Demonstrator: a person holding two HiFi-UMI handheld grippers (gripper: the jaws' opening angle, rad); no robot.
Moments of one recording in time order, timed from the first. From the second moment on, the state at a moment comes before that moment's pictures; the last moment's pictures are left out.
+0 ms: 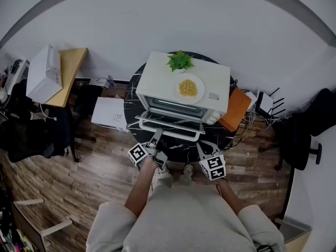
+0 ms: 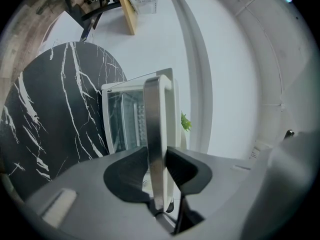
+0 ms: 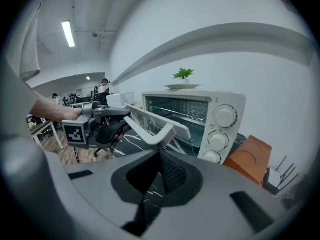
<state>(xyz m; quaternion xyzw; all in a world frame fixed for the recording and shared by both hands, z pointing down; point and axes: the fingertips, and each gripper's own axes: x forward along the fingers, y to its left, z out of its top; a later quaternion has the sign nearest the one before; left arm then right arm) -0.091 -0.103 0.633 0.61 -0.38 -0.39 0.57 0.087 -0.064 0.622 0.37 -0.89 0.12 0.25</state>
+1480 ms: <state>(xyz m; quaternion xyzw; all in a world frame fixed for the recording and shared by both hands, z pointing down) -0.096 -0.048 0.692 0.58 -0.43 -0.37 0.59 0.082 -0.011 0.654 0.32 -0.90 0.14 0.27</state>
